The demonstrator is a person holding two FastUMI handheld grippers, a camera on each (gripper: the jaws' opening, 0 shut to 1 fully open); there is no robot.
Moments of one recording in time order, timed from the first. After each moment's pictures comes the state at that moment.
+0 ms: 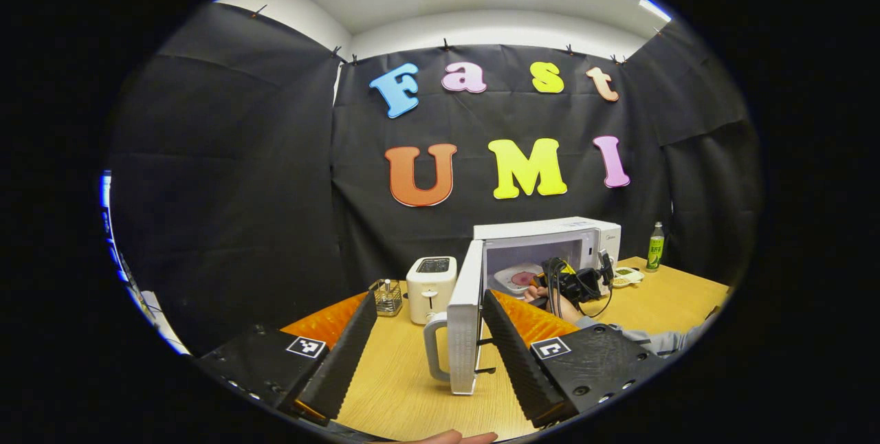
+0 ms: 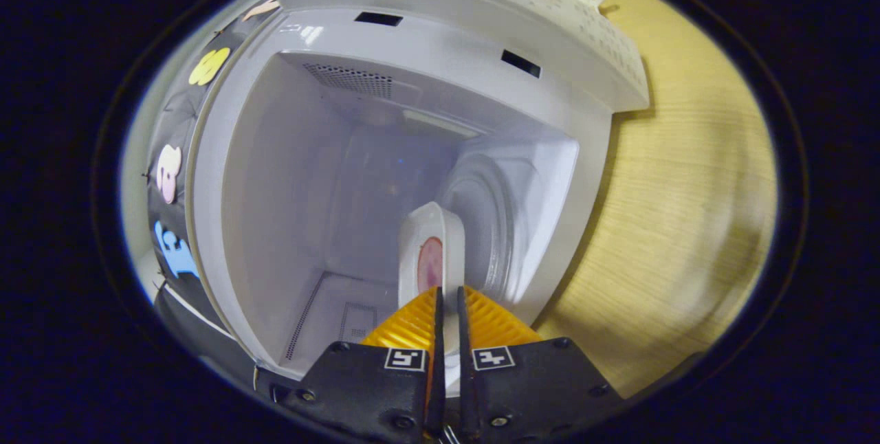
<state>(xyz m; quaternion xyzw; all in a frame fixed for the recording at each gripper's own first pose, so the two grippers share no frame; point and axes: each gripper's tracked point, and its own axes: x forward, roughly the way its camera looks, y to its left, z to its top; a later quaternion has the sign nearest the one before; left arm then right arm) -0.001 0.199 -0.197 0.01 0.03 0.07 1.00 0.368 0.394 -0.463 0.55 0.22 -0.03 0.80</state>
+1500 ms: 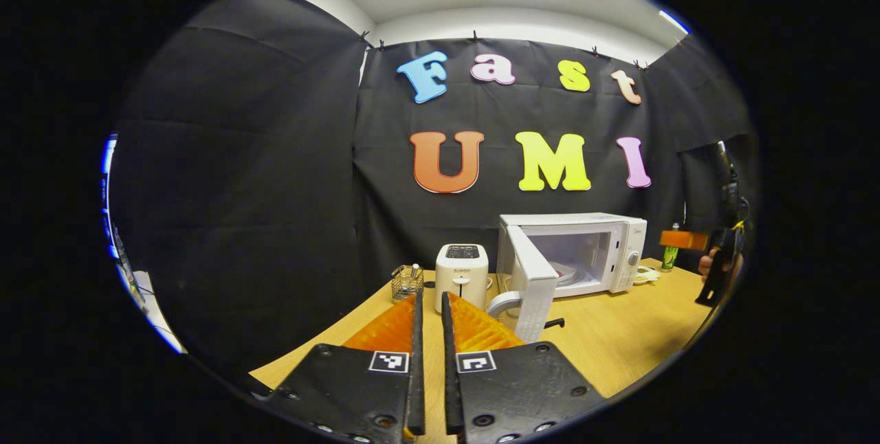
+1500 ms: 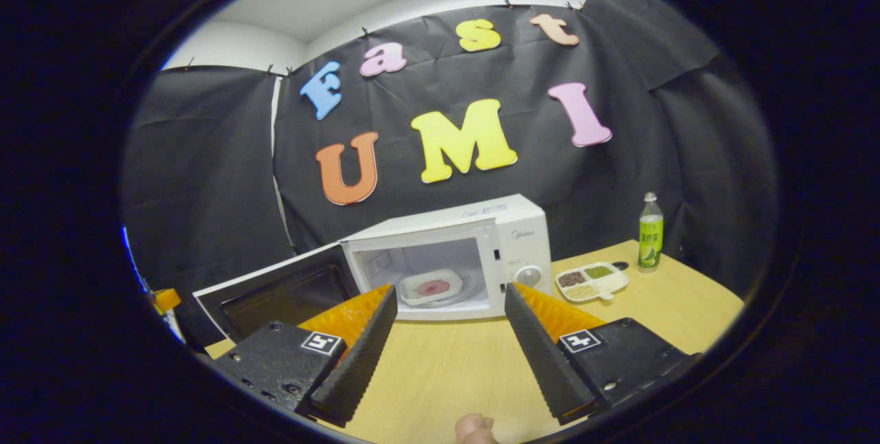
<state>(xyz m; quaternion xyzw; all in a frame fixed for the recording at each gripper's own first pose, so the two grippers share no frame) 0.014 0.272 -0.255 -0.02 0.05 0.08 1.00 0.113 0.215 -0.253 0.09 0.10 0.16 0.98</state>
